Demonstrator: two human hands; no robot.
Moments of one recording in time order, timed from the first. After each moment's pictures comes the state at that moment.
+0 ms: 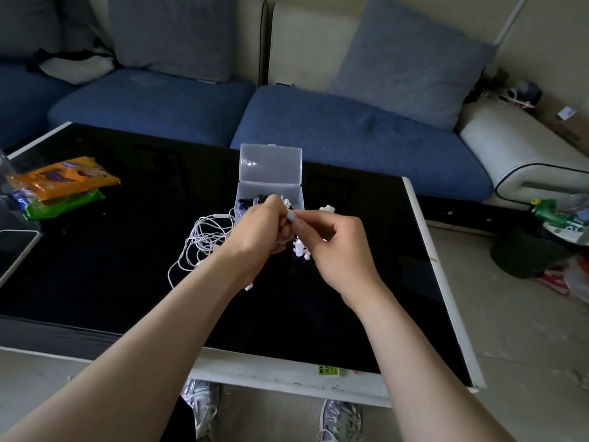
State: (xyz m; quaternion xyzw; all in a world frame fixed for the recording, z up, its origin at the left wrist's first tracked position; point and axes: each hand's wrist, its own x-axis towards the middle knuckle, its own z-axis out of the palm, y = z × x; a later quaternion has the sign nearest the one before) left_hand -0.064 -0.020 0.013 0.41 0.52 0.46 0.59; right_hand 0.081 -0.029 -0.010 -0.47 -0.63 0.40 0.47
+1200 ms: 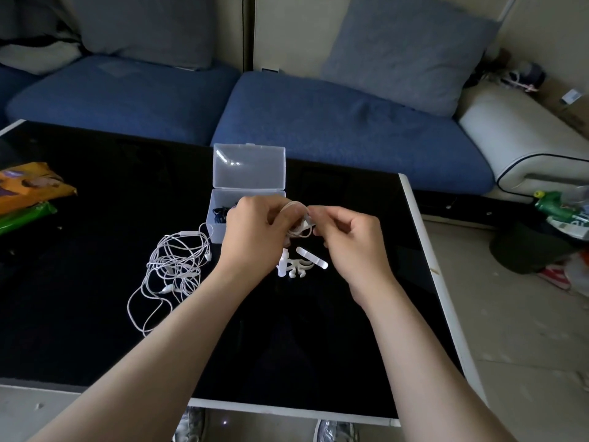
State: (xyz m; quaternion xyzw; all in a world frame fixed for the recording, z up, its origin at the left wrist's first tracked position) left_hand -0.039 0.044 -0.012 0.61 0.56 0.46 0.32; right_hand 0.121 0.038 -0.021 -0.55 -0.52 0.42 0.49
